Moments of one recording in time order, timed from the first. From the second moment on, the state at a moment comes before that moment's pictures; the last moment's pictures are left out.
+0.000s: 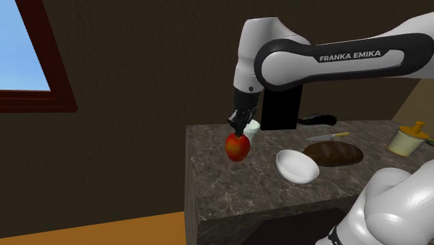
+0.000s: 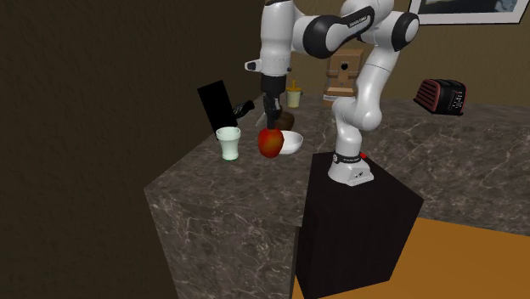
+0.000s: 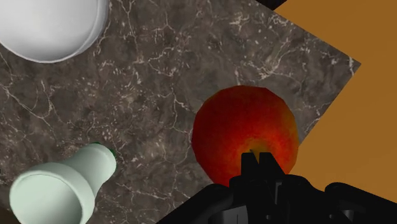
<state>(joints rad) 0.08 -0.37 0.26 -2.20 0.03 1.85 0.27</state>
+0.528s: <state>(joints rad) 0.08 -0.37 0.26 -2.10 0.02 1.75 0.27</state>
